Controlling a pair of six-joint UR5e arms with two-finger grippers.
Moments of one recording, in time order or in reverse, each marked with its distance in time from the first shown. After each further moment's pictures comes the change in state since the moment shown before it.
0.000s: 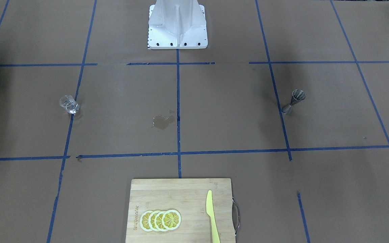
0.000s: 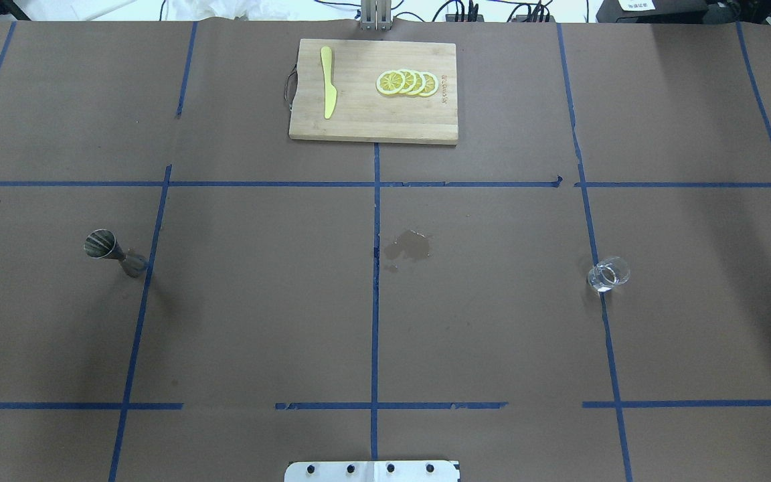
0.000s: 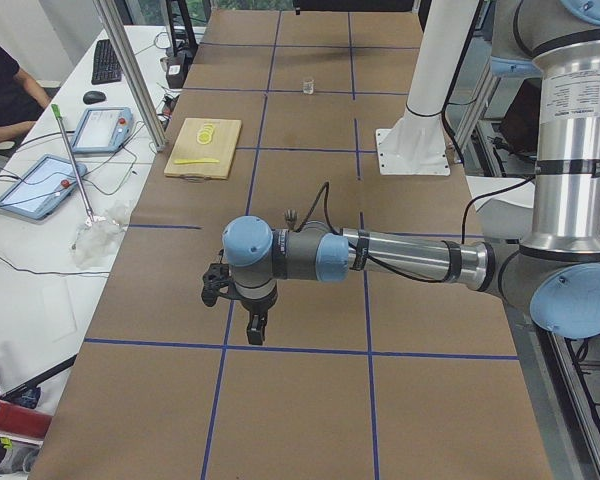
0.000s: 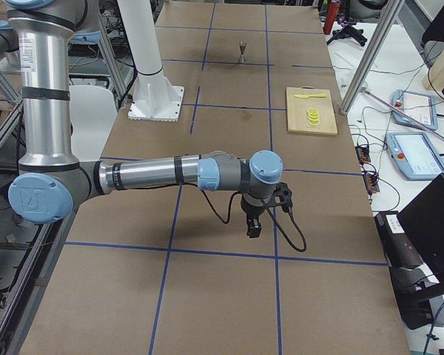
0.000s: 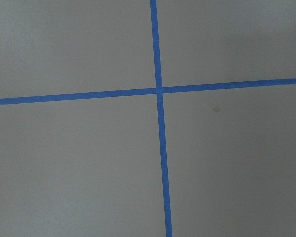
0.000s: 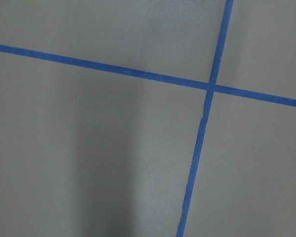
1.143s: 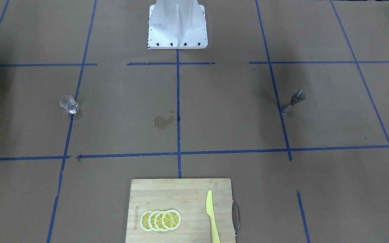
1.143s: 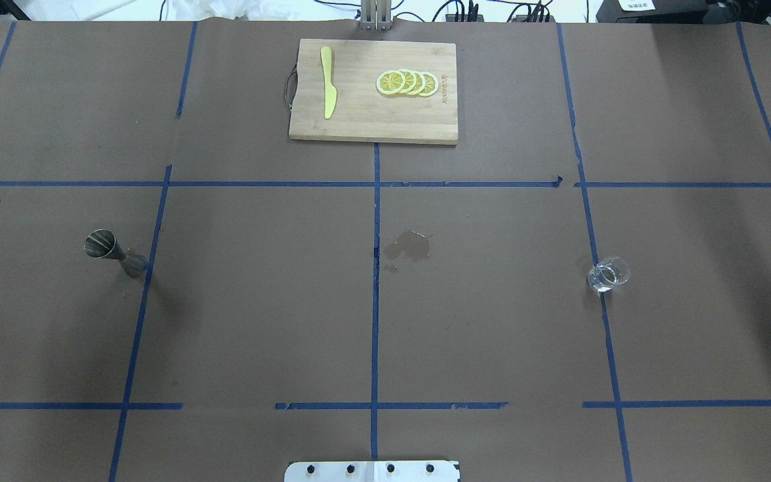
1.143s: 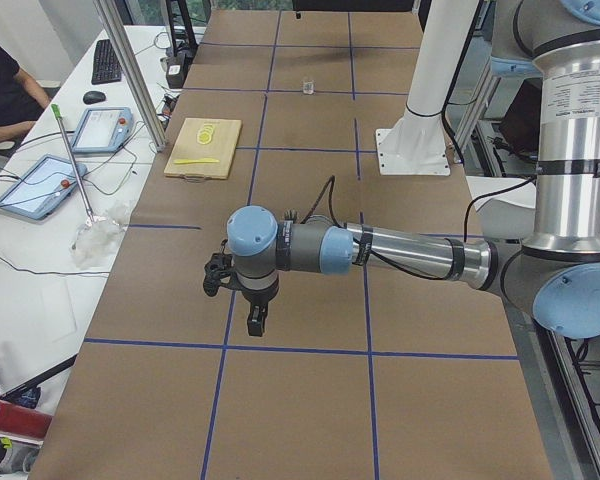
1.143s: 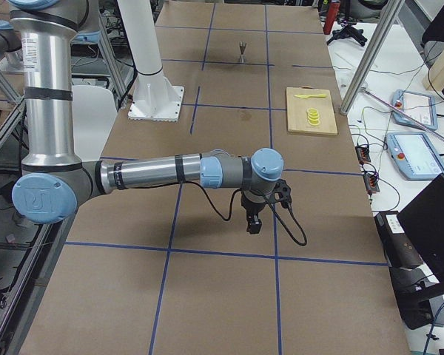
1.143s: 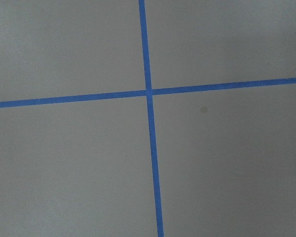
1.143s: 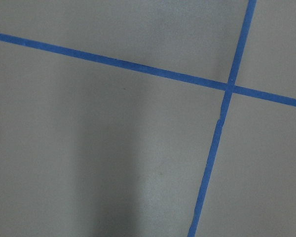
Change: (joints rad) left arm 0.003 0.004 -0.036 -0.018 -0.006 -0.003; right arm -0.036 0.005 0.007 0.002 0.005 -0.002
